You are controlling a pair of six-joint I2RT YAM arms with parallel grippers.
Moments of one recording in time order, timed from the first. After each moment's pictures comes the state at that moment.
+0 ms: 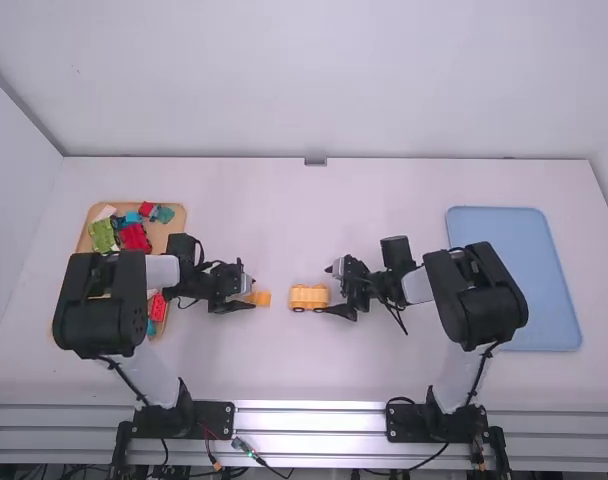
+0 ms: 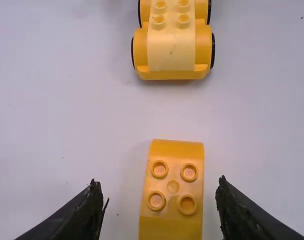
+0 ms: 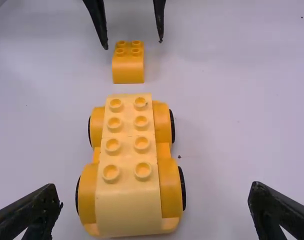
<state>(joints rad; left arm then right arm) 0.13 1.82 0.71 -0.35 0.91 1.61 0.25 1.95 0.64 0.31 -1.05 -0.95</state>
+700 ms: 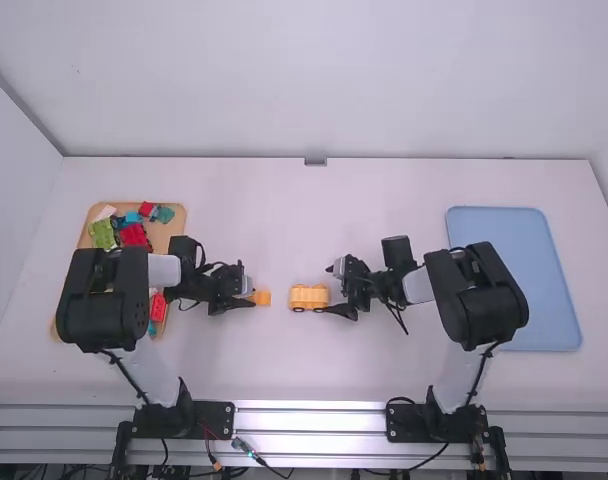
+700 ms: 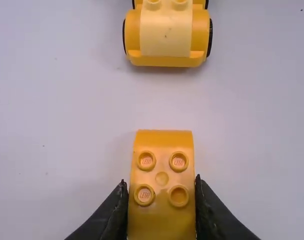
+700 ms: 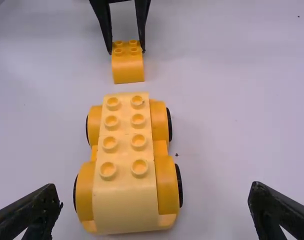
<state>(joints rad) 0.13 1.85 0.71 -0.35 0.89 1.59 0.24 1.95 0.64 0.31 -1.05 -0.94</state>
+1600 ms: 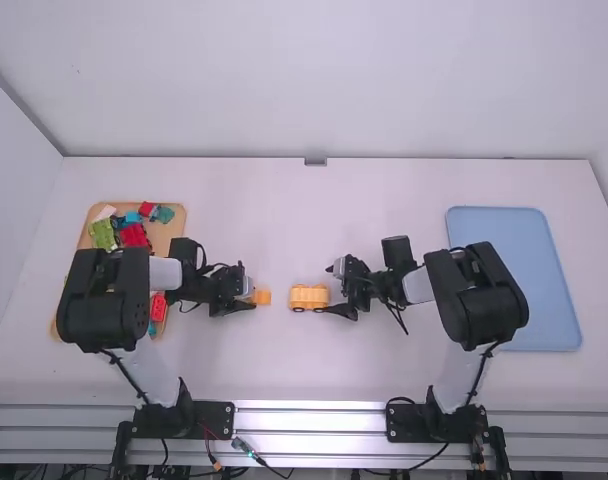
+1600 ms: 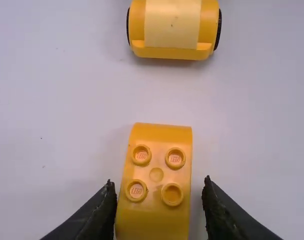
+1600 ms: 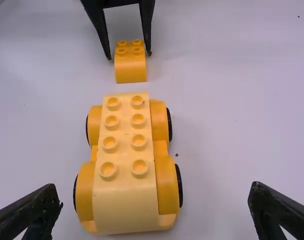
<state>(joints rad) 0.13 1.85 0.68 -0.28 0.87 1.54 0.24 1.95 0.64 0.31 -1.05 -0.94</state>
